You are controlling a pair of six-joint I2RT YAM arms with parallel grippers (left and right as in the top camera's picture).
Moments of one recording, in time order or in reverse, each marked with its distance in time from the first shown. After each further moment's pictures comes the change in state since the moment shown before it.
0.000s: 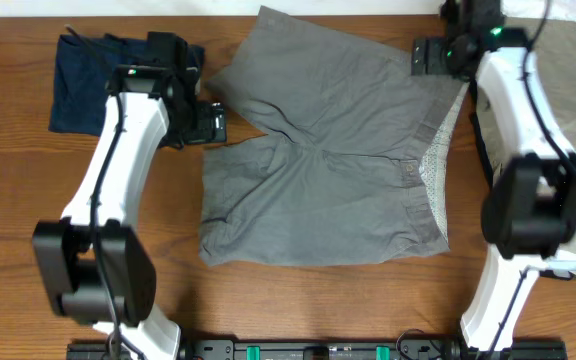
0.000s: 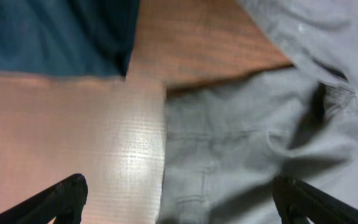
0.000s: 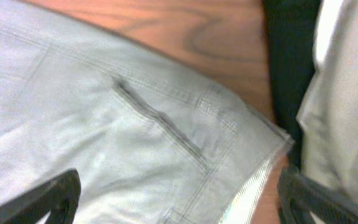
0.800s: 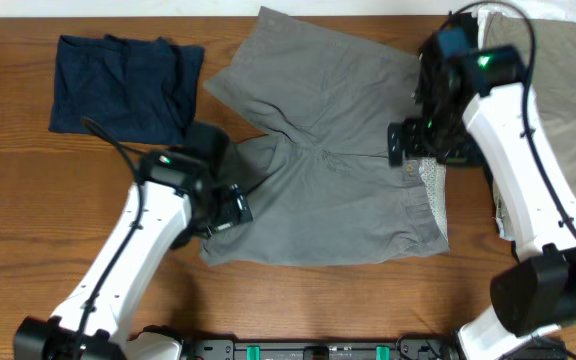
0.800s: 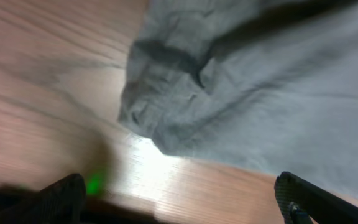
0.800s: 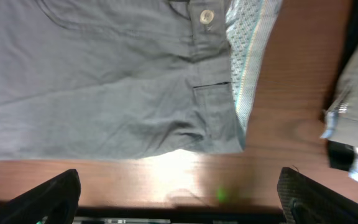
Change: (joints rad) left arm -0.227 -0.383 -0.507 -0.093 -0.003 -0.474; right arm 0.215 -0.382 -0.266 -0.687 0.013 0.231
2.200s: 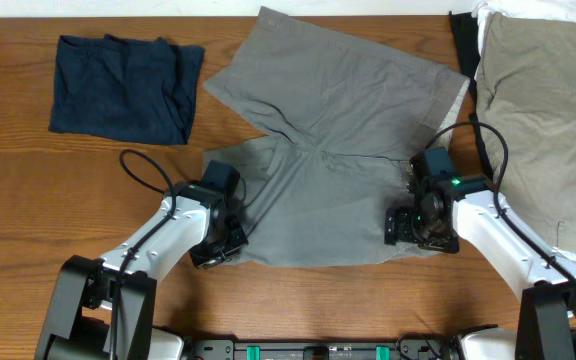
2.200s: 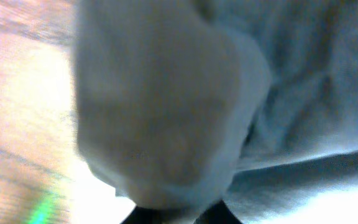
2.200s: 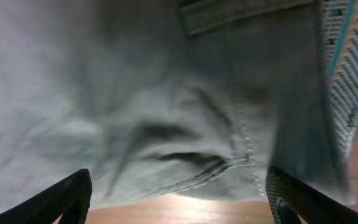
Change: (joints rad) left arm -0.012 0.144 -0.310 0.363 0.077 -0.099; right arm 0.006 -0.256 -0.914 0.674 -0.061 0.103
